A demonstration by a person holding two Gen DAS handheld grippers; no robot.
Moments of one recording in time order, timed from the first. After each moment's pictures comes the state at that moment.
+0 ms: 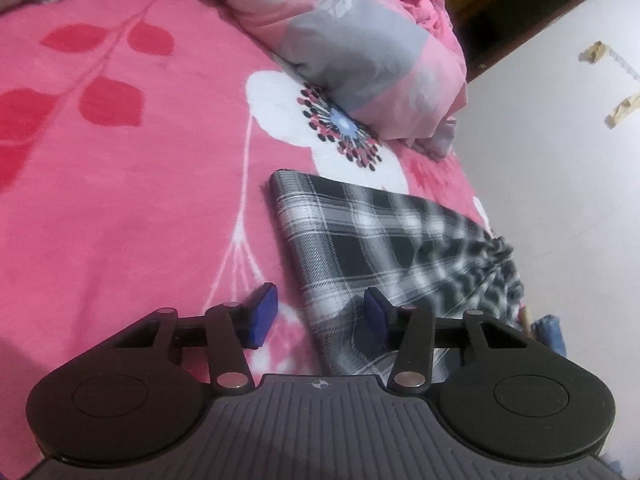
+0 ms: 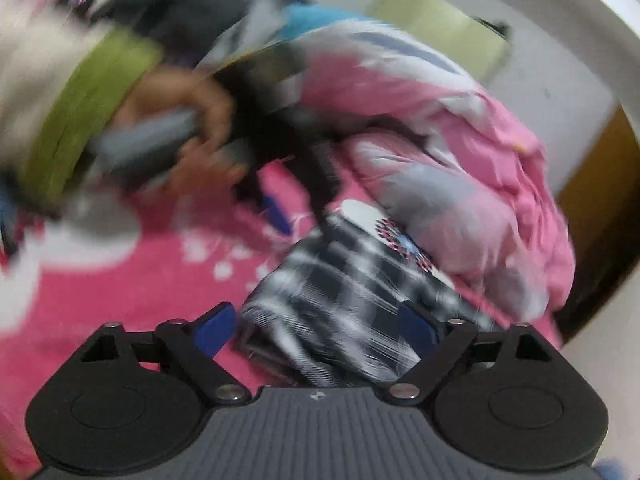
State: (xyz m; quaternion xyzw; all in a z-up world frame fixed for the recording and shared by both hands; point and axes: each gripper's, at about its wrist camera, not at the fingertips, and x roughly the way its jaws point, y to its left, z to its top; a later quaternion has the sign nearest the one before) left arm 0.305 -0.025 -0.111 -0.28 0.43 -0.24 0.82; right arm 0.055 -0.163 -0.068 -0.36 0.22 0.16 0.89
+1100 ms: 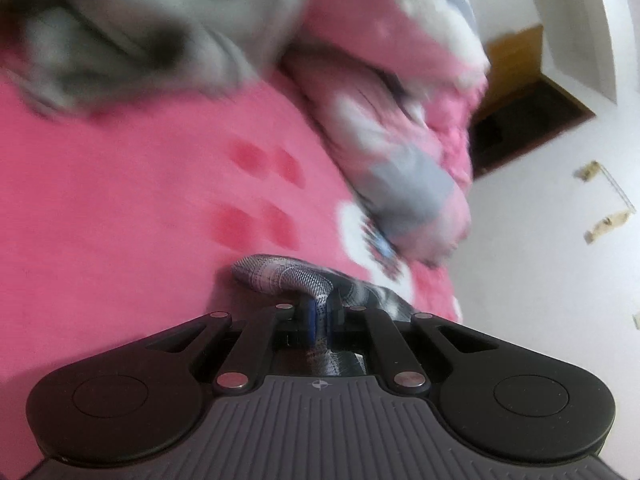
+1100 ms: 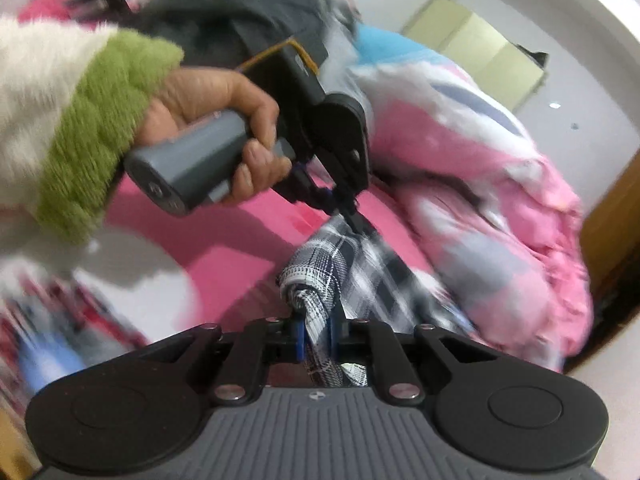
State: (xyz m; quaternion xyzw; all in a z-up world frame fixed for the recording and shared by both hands) left arm 0.251 0.173 -0.079 -0.40 0.36 -0.17 0.83; right arm 0.046 0.002 -0.034 -0.34 0.21 0.20 0.89
